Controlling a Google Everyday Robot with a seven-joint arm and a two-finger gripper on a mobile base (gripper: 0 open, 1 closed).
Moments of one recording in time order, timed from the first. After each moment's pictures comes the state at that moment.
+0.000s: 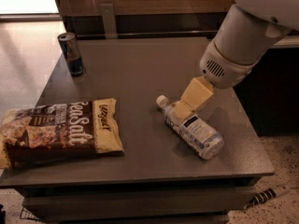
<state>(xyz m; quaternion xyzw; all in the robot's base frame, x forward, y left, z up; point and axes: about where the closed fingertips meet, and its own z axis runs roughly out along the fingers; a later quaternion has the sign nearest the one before) 0.467 -0.125 0.899 -0.36 0.92 0.05 0.12</state>
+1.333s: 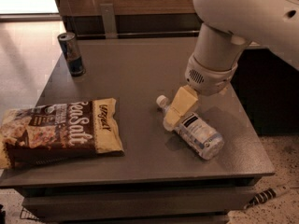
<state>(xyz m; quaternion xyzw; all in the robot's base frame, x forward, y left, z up) 0.474 -0.119 0.859 -0.33 0.94 0.03 0.03</state>
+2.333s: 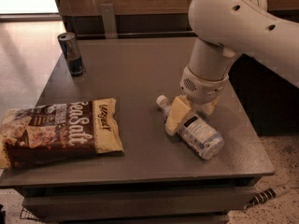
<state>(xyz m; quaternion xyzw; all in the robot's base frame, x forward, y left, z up) 0.474 -0.109 0.825 -0.30 0.95 0.06 0.00</state>
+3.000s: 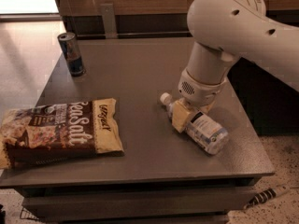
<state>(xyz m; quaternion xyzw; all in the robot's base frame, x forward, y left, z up) 0.470 -0.102 0.820 -0.31 0.95 0.07 0.01</state>
